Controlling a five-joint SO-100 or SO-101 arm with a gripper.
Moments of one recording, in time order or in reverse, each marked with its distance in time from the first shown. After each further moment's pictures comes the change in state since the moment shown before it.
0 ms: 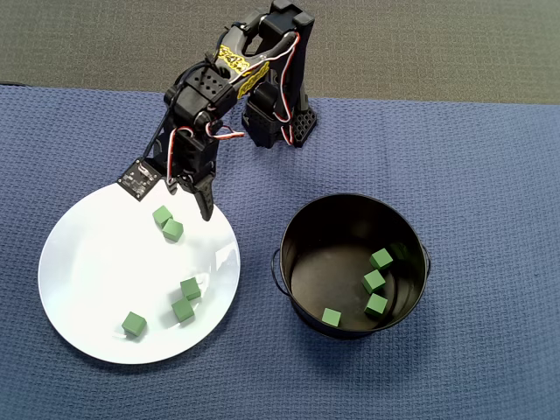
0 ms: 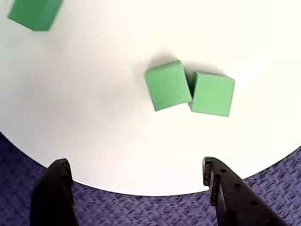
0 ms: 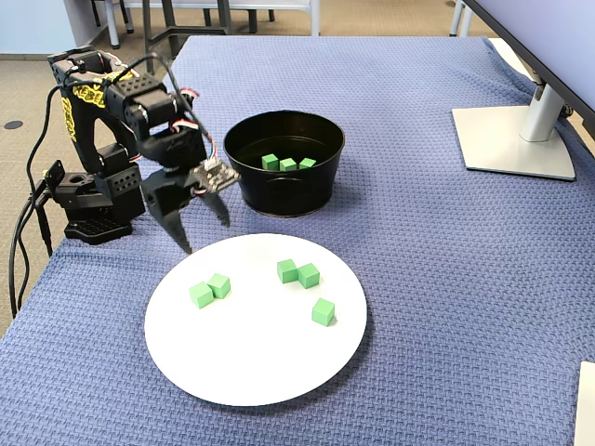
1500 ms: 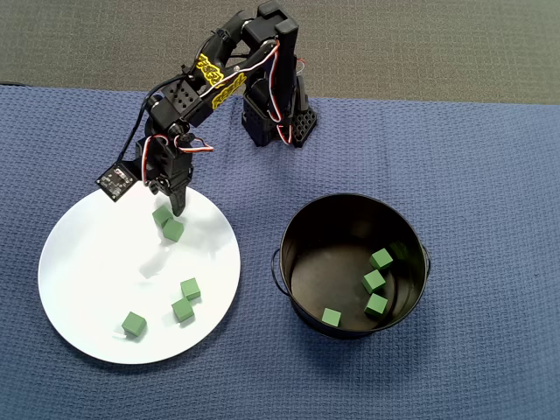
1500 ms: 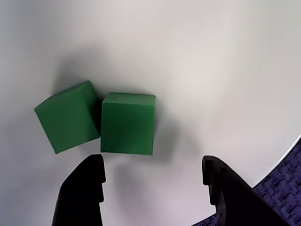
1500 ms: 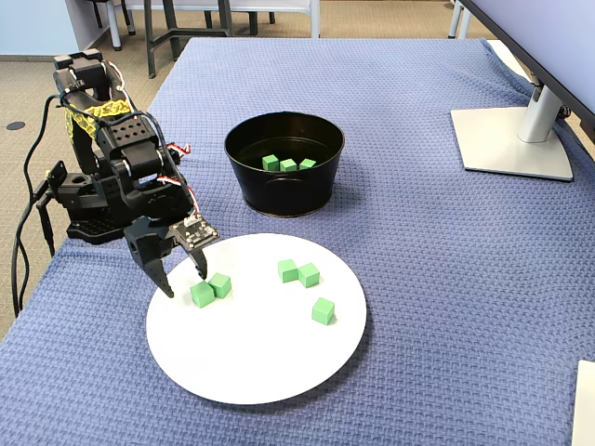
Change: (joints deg) arm 9.3 -10.2 7.2 -17.0 -5.0
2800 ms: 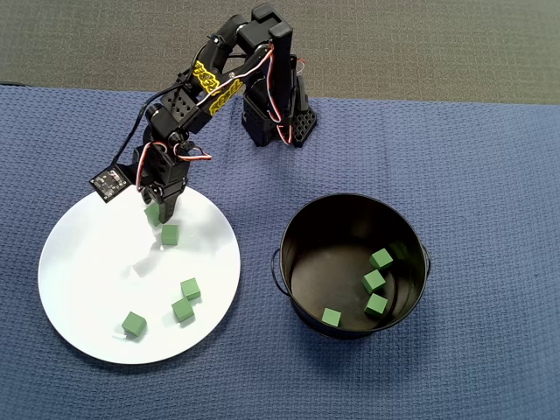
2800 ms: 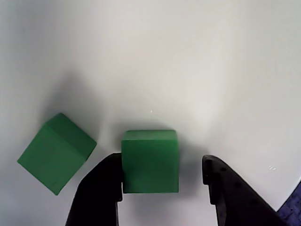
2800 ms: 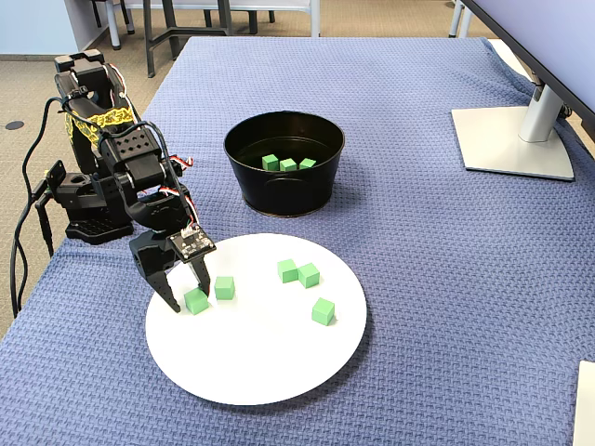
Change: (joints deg) arm 0.0 -3.7 1.6 -10.3 5.7
